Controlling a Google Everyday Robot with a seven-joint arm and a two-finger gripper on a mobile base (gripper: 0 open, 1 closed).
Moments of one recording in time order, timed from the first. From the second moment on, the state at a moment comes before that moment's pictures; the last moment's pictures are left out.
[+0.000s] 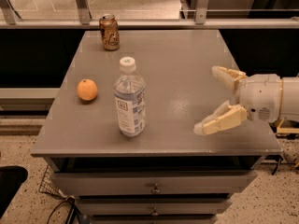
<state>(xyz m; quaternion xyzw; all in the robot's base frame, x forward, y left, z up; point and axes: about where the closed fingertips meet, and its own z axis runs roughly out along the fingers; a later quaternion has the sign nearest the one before) 0.475 -0.141 0.907 -0.46 0.67 0.27 0.51</state>
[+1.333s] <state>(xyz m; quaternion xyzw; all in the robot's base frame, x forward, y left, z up) 0.492 -0.091 0.908 -0.44 0.62 0.34 0.55</state>
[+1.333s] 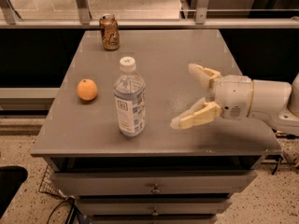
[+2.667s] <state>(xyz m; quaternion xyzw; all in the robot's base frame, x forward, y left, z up) 0.486 0.011 0.908 -0.47 0.55 0.44 0.54</state>
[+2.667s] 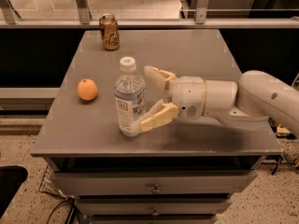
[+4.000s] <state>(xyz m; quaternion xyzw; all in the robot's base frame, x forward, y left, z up) 0.476 0.033 0.912 -0.48 0.54 0.44 0.53</state>
